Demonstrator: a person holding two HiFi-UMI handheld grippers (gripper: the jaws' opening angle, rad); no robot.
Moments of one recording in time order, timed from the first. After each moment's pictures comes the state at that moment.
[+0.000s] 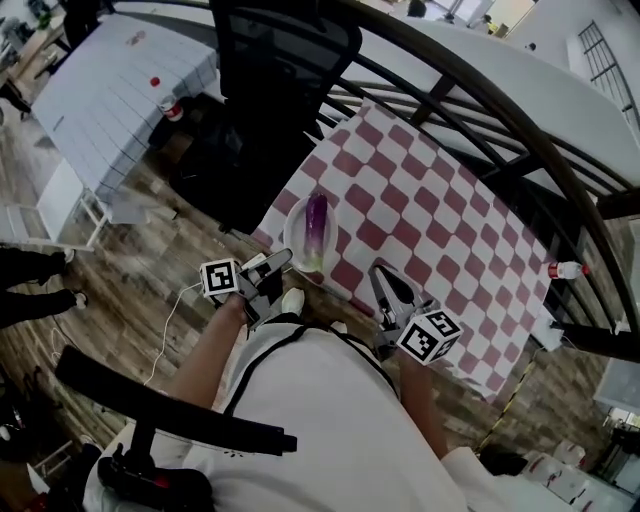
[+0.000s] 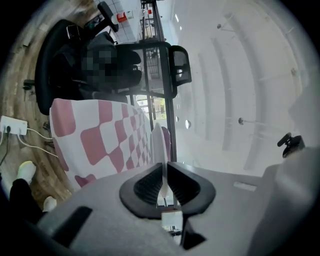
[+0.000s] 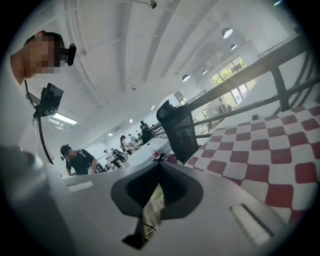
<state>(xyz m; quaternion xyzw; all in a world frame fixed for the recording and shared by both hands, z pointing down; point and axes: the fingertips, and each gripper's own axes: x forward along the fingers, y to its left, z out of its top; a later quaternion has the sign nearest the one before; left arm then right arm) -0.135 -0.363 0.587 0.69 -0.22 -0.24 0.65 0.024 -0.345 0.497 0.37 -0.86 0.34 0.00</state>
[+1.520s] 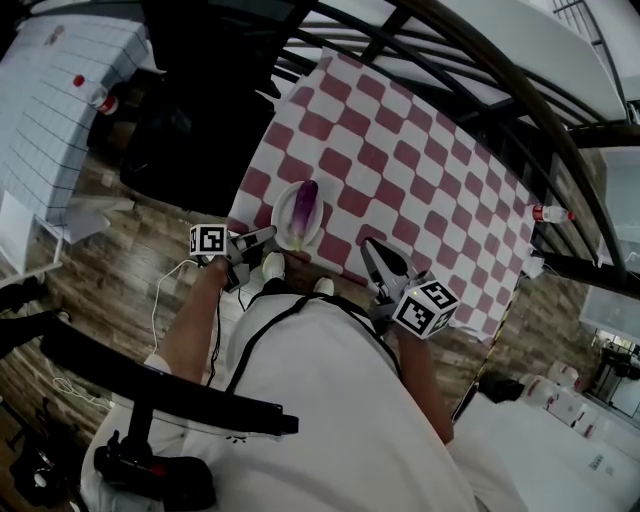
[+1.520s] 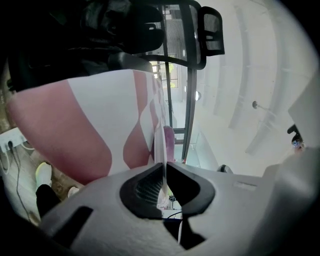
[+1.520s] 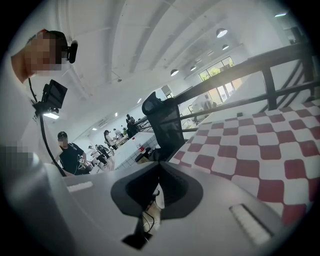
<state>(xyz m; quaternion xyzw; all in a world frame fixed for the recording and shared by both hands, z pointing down) -0.133 -0.404 0.724 0.69 -0.11 -0.08 0.71 0.011 -0.383 0.533 0.43 -0.82 0.37 0.06</state>
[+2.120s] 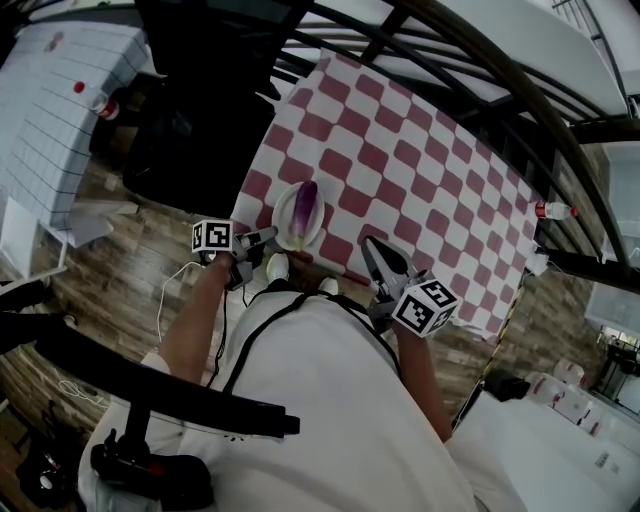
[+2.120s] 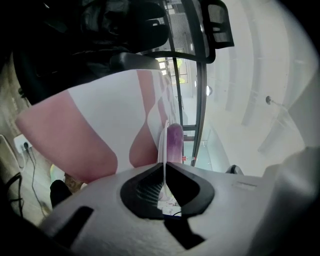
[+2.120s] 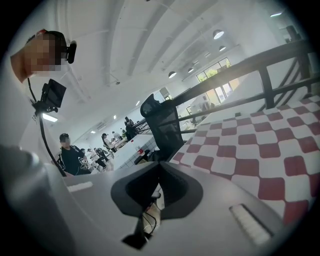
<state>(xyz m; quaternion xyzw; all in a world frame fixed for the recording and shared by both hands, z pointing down) -0.137 -0.406 0.745 0.68 -0.16 0.00 0.72 0.013 -0.386 0.532 0.44 -0.81 0.37 0.04</state>
